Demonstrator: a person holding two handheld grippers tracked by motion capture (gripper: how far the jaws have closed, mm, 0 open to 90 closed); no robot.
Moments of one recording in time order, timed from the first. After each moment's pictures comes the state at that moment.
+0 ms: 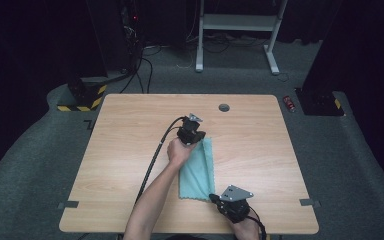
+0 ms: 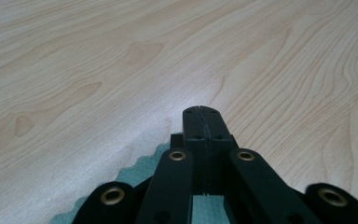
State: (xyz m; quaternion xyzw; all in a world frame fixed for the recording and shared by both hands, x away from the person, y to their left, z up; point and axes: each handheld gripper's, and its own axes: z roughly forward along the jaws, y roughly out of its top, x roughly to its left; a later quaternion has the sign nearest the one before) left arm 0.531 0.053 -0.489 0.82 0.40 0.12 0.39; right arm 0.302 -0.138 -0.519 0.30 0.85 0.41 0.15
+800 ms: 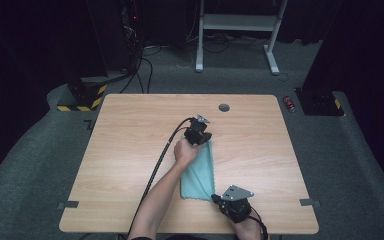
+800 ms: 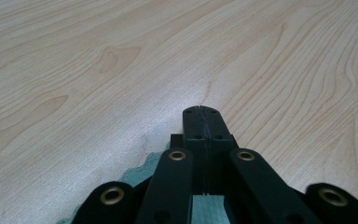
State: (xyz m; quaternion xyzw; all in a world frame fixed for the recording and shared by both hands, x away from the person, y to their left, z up) left arm 0.537 0.031 -0.499 0.83 0.39 0.12 0.38; right arm 0.303 -0.142 -0.522 0.31 0.86 0.39 0.14
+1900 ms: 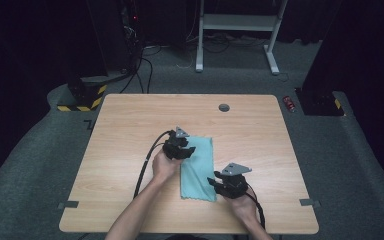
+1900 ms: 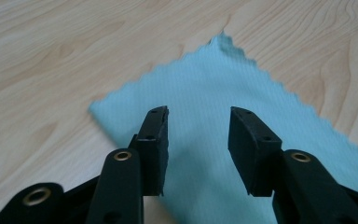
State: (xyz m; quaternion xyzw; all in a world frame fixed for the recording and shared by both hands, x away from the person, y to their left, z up) left arm 0.467 0.103 -0.497 0.82 0.40 0.16 0.37; right arm 0.366 -0.136 -0.510 0.34 0.84 0.41 0.14
